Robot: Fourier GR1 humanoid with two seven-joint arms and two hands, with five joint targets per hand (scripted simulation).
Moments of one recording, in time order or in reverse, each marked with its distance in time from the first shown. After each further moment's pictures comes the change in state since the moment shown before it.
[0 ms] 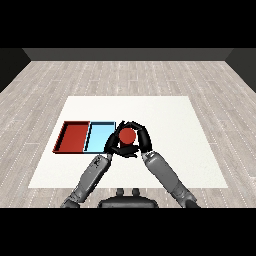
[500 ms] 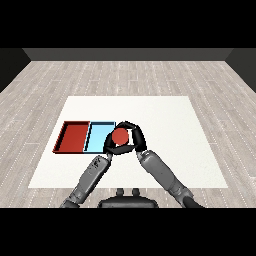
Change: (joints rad) left arm 0.007 0.007 -0.016 -0.043 -0.040 0.211 0.108; right arm -0.064 0.025 0.037 0.058 -0.020 -0.032 -0.030
